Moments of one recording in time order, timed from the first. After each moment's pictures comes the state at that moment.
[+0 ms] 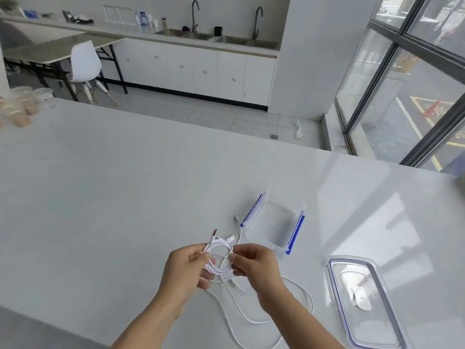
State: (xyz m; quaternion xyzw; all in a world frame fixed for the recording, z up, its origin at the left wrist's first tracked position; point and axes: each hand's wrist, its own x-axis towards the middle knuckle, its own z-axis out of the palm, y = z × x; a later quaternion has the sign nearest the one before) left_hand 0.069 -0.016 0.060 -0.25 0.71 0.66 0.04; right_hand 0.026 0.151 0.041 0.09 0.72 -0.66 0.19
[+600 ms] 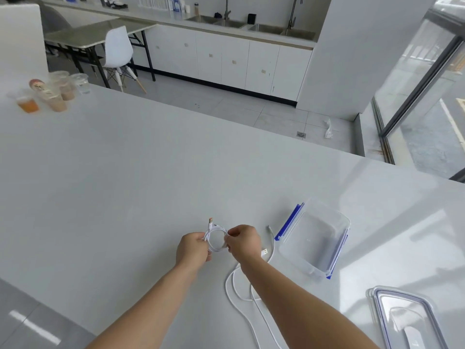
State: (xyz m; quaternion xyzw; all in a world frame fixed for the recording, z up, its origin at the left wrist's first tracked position) left_hand -0.017 -0.104 -0.017 -0.37 0.73 0.57 0.04; right_hand -0.073 0.018 -0.016 0.10 0.85 -0.48 0.21
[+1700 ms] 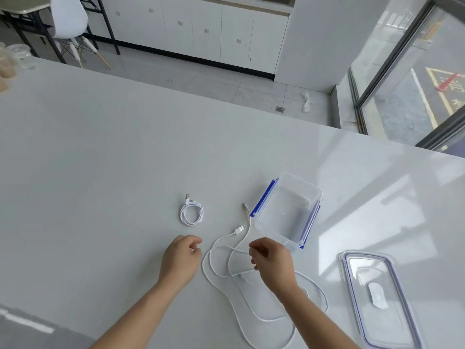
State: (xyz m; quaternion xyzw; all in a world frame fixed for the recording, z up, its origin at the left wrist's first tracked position) left_hand 0.018 -0.070 -0.054 -0.22 0.89 0.38 0.06; right_hand -0.008 0.155 -0.017 0.06 0.88 -0.46 0.14
